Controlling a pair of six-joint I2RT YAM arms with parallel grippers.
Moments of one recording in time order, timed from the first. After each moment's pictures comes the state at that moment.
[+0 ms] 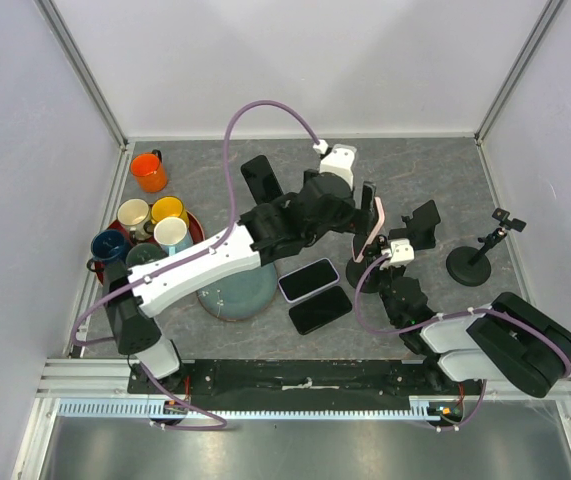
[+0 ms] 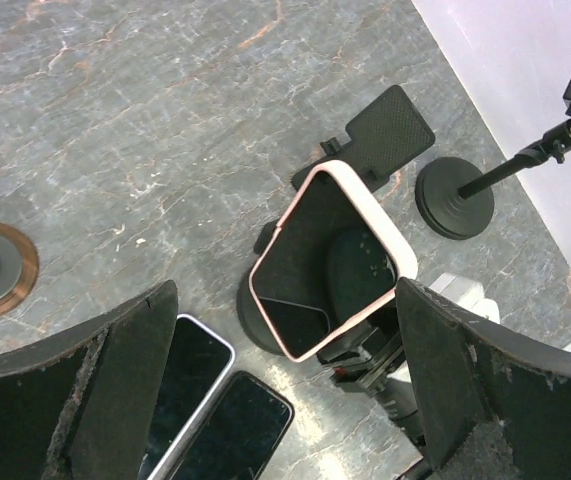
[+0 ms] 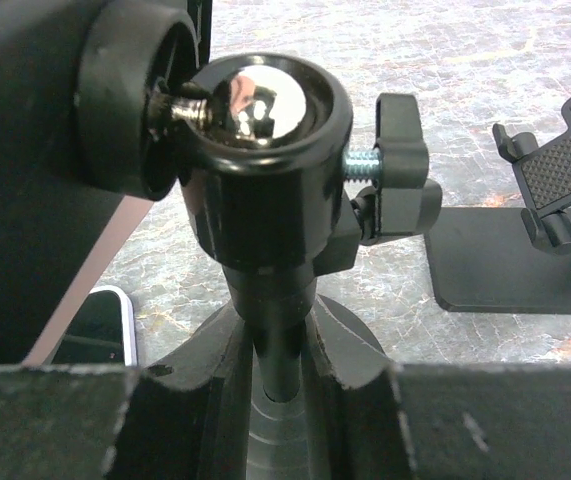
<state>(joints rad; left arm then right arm) -1.07 1.63 1.64 -0.45 -0.42 -0.48 0.69 1.30 0.05 1.15 0.52 0.11</state>
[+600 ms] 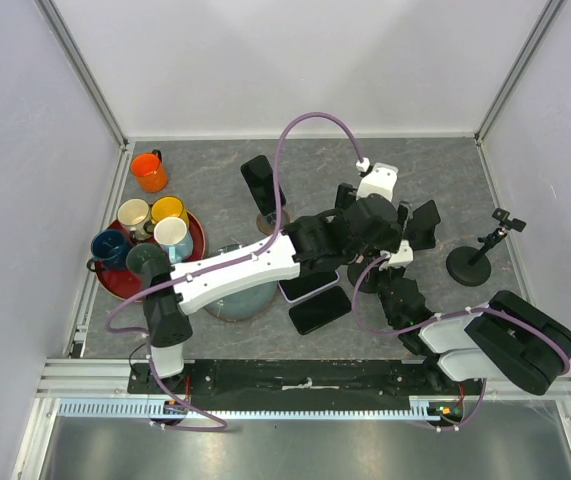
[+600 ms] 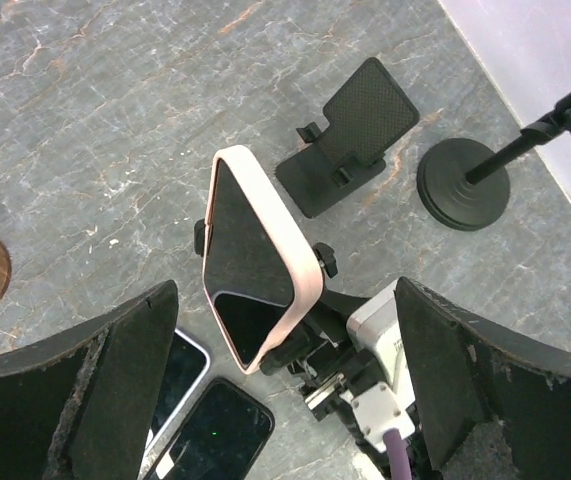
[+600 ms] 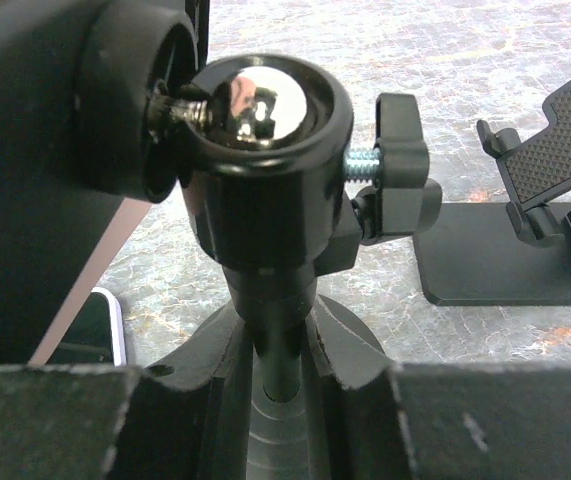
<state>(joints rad) -1.19 1.83 1.81 -0.50 -0.56 -0.47 0.72 1.32 0.05 1.16 0.58 0.11</state>
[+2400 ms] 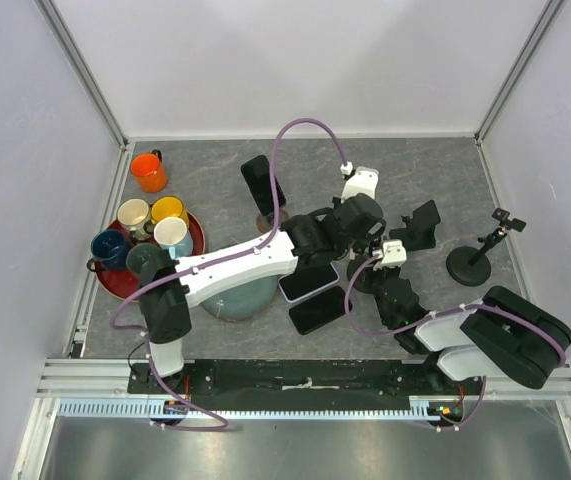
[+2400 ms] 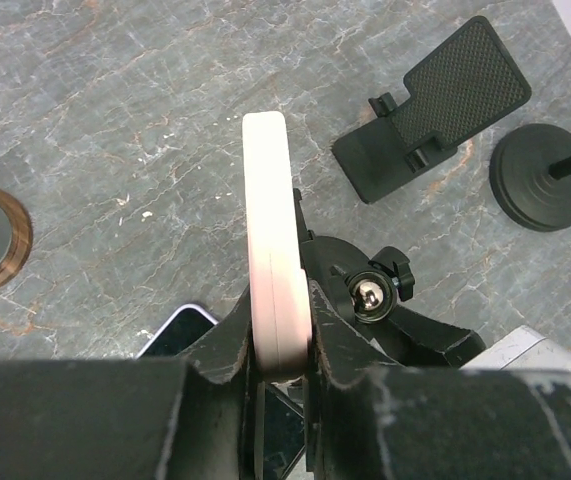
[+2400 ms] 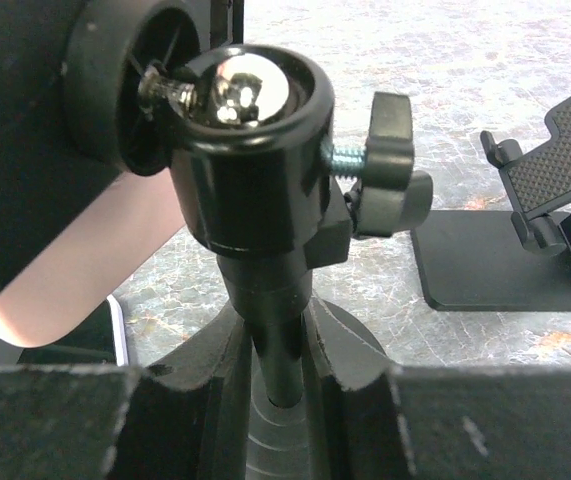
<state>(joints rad) -1.13 1.86 1.71 -0.48 -0.56 -0.51 0.77 1.36 0.09 1.16 0.66 0.07</state>
